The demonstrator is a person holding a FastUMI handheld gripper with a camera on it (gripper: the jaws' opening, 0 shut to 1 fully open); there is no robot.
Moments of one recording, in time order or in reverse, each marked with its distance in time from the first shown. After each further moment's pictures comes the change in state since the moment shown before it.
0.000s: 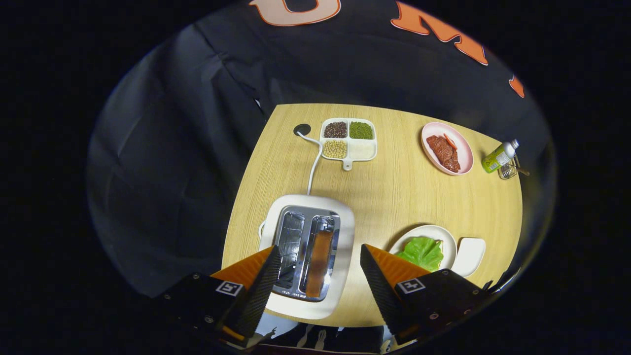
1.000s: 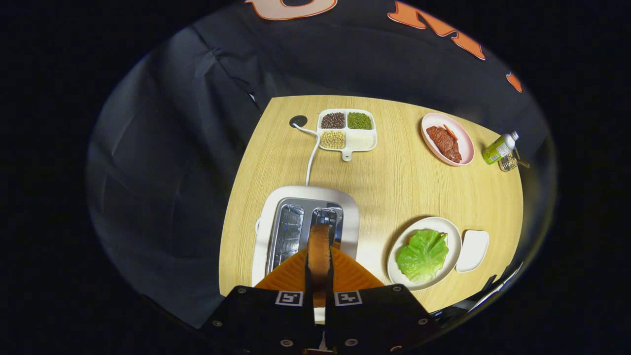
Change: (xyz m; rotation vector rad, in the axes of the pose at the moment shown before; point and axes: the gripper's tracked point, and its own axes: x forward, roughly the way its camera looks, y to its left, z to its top) arm -0.007 0.000 -0.004 0.027 0.001 -0.001
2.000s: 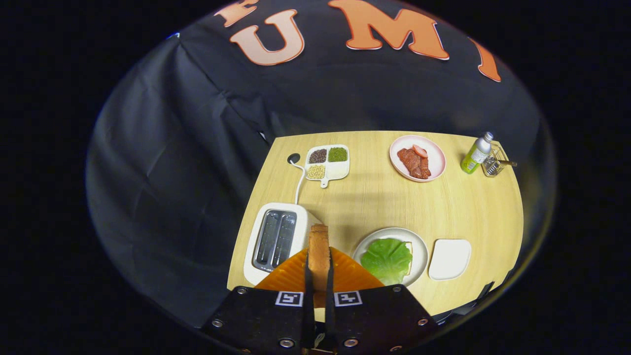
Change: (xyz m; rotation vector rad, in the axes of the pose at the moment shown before) arm -0.093 -0.115 -0.003 0.072 -0.176 0.124
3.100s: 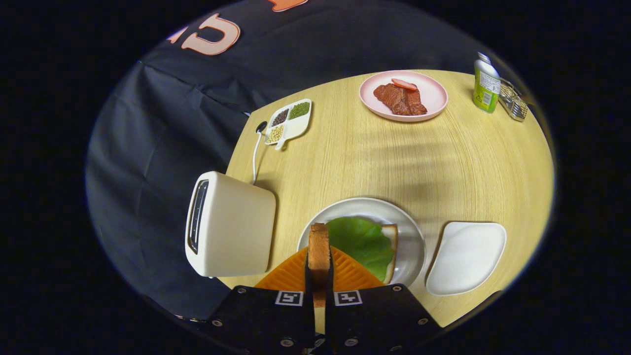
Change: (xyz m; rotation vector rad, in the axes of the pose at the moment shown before) arm 0.122 -0.128 -0.081 0.111 0.170 0.186
